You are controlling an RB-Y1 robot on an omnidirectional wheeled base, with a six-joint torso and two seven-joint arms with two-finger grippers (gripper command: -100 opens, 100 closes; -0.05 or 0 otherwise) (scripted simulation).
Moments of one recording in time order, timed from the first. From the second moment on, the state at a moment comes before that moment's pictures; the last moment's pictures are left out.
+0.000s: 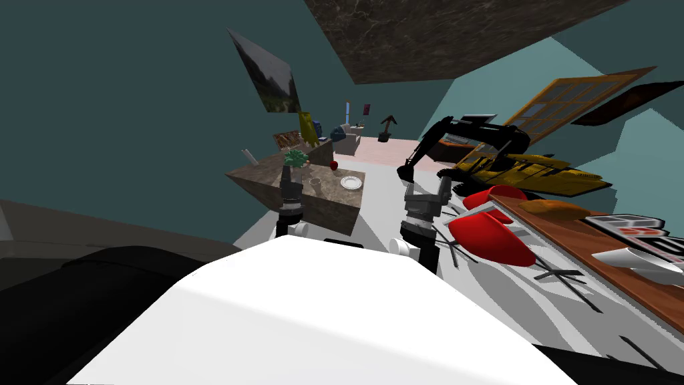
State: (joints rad) left arm 0.48 -0.03 -0.06 -2.22 -0.04 -0.56 -0.14; right arm 0.51 0.03 0.03 -2.32 -0.05 -0.39 -0.17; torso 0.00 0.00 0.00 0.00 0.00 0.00
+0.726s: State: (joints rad) left arm 0.43 0.17 -0.02 -2.15 0.01 -0.40 -0.10; right arm 0.51 0.03 0.03 -2.32 -0.05 -0.39 -0.17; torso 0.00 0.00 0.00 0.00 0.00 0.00
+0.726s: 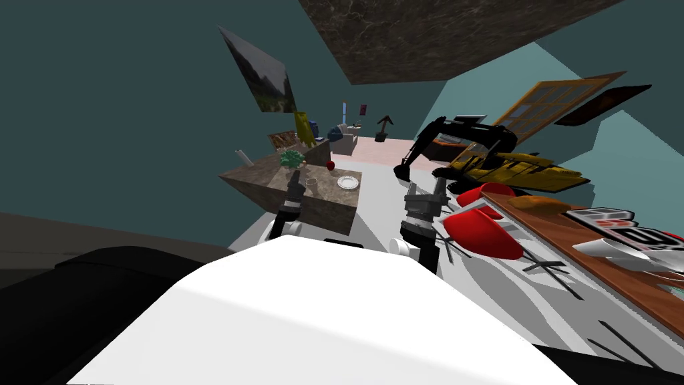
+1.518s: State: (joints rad) left arm 0.37 0.31 0.03 -2.06 0.08 -0.16 -0.06; right arm 0.51 0.03 0.03 -2.32 -0.05 -0.39 -0.17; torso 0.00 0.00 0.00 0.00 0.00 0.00
